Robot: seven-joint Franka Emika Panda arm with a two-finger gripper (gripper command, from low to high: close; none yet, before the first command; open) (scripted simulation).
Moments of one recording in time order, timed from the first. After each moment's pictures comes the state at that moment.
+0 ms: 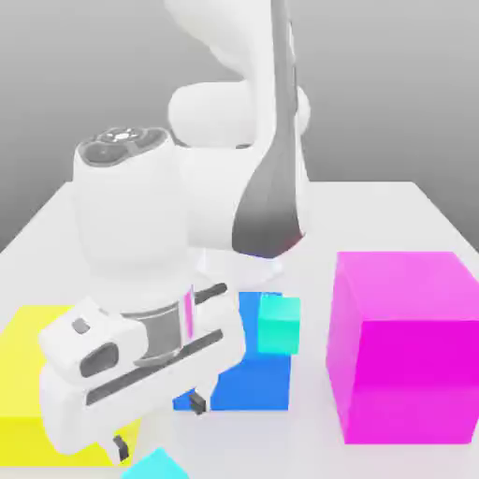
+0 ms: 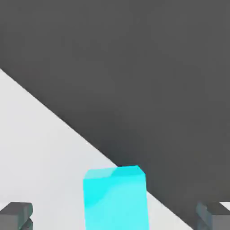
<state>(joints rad) 0.09 0.36 -0.25 -2.27 0.19 2.62 -0.28</state>
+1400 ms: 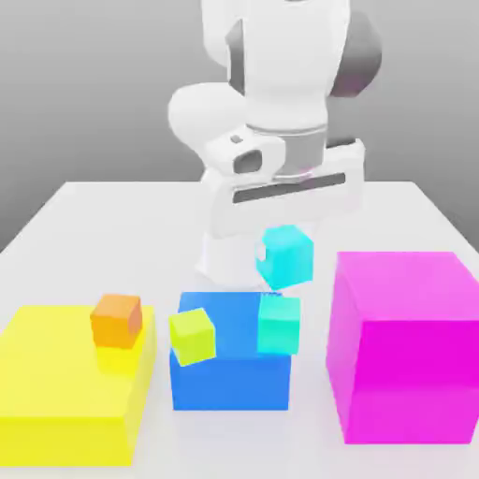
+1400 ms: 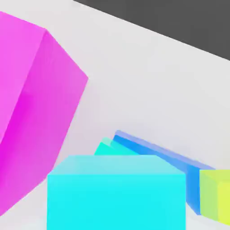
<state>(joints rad) 0.15 -0.44 0.00 -2.79 0.01 2.35 0.58</state>
